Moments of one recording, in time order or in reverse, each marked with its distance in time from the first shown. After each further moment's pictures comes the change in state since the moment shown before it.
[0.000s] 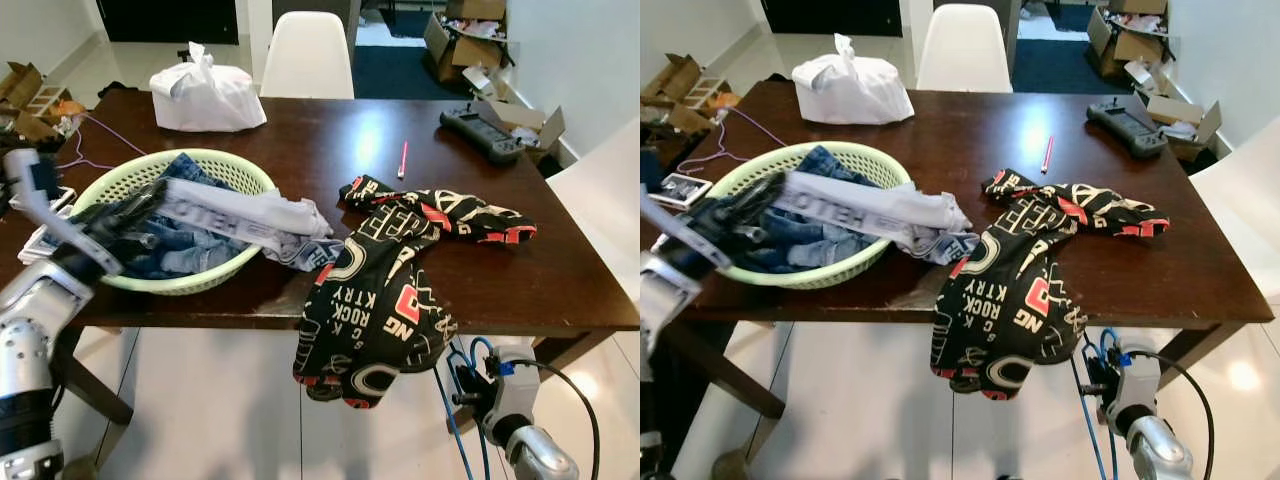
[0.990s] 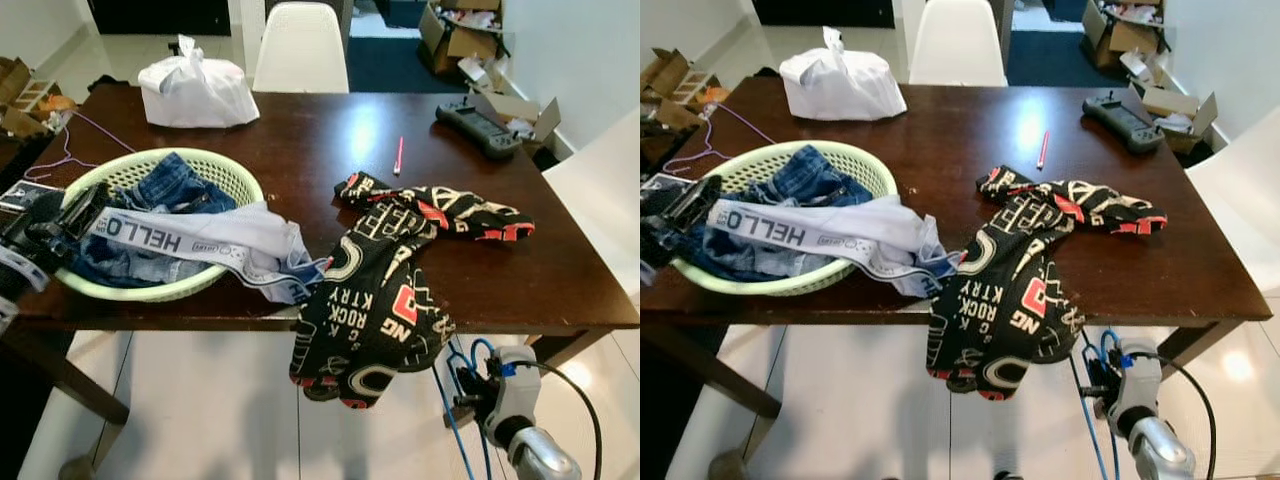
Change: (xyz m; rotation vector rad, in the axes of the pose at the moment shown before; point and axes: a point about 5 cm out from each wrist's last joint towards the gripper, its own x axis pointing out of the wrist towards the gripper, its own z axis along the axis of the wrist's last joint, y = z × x) left arm -0.029 -0.021 0.044 0.536 0.183 -0.119; right arm -0.002 -0.004 -0.001 -0.002 0.010 0.004
